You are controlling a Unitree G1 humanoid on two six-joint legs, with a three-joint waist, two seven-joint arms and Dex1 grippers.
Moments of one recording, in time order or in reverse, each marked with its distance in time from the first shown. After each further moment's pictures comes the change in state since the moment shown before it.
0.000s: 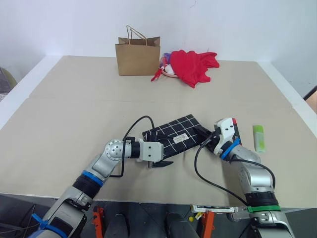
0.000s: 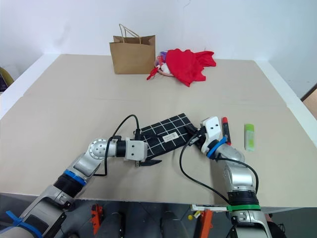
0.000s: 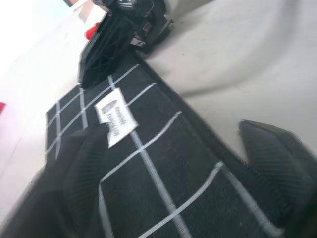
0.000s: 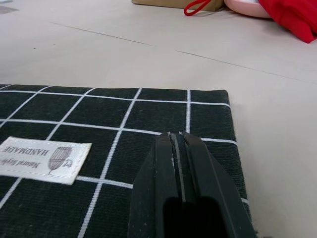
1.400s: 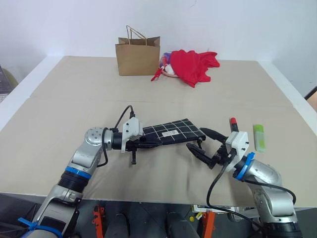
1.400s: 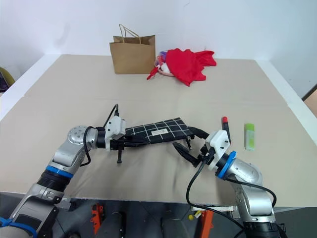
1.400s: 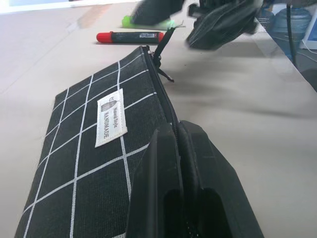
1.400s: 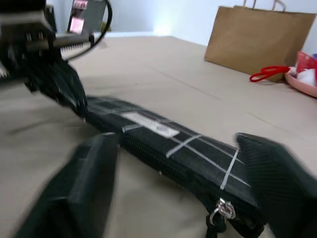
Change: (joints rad) left arm -0.001 0.076 0.210 -0.150 -0.396 0.467 -0.290; right arm 0.282 -0.074 -0.010 -0.376 0.080 -0.145 0.172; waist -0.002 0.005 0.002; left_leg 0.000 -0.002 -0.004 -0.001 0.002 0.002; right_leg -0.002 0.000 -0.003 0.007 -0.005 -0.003
